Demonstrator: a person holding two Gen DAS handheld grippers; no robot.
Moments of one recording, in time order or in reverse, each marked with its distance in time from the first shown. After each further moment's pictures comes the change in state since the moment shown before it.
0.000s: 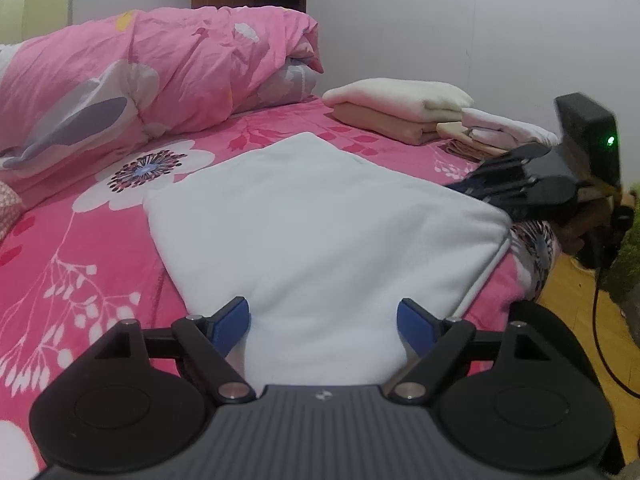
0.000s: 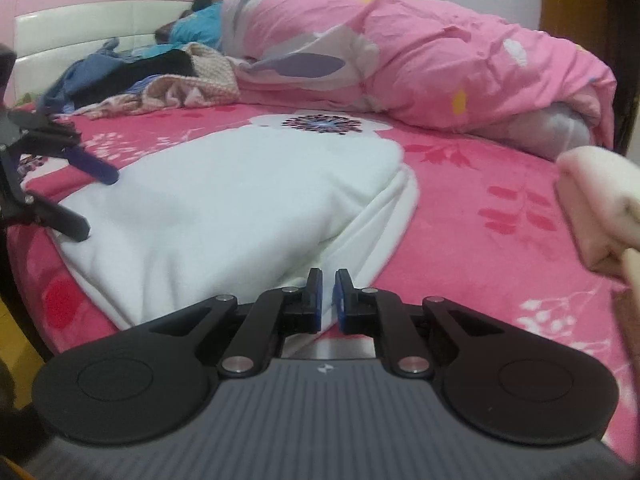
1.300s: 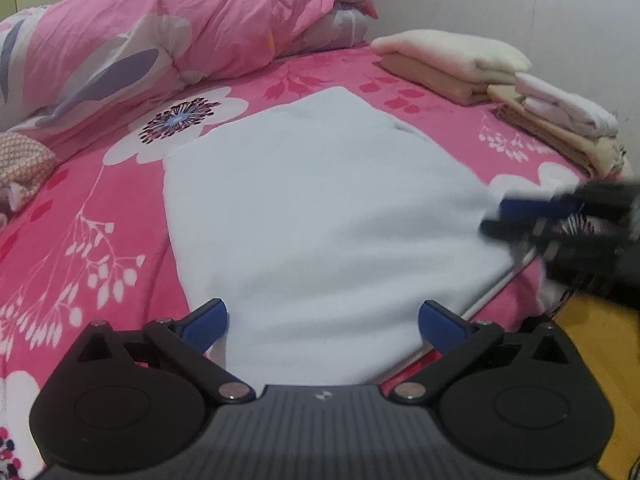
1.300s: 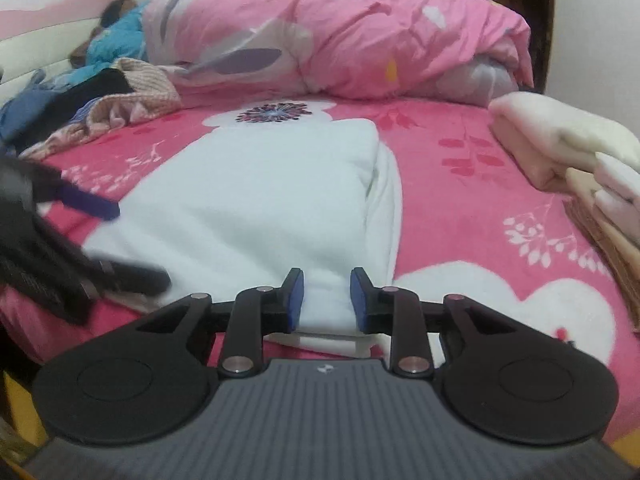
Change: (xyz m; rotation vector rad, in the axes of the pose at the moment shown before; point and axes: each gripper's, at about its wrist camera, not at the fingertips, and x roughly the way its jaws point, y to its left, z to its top) left arm 0.019 -0.038 0.026 -0.080 0.211 0.185; right arm -0.031 0.072 0.017 0.253 0.037 -0.192
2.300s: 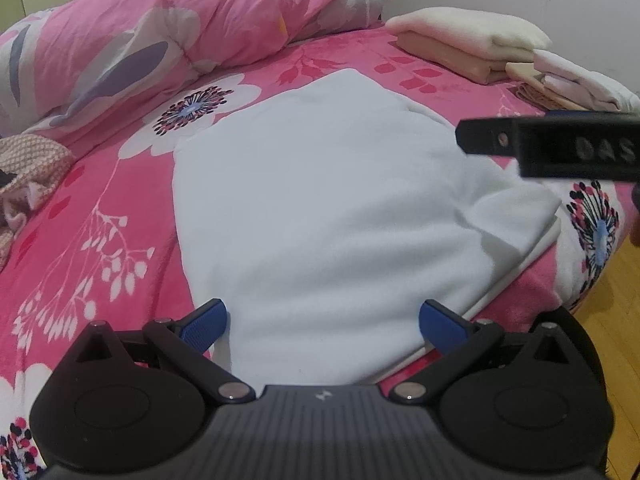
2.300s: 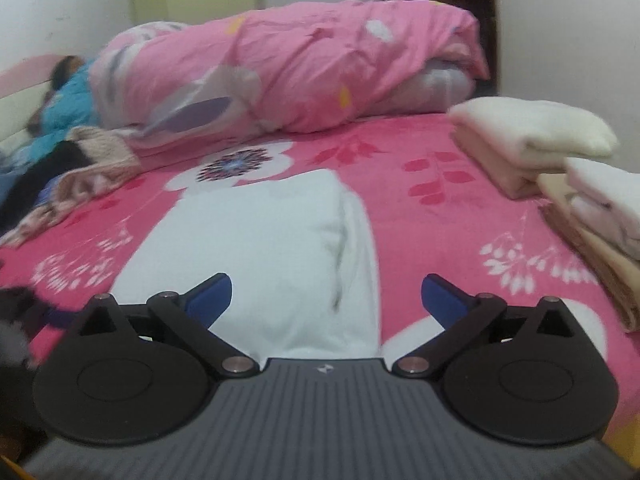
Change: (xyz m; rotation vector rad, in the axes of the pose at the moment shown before) left arm 0.006 -0.017 0.007 0.009 0.060 0.090; right arm 0.014 -0.009 0.031 0.171 -0.023 -0.113
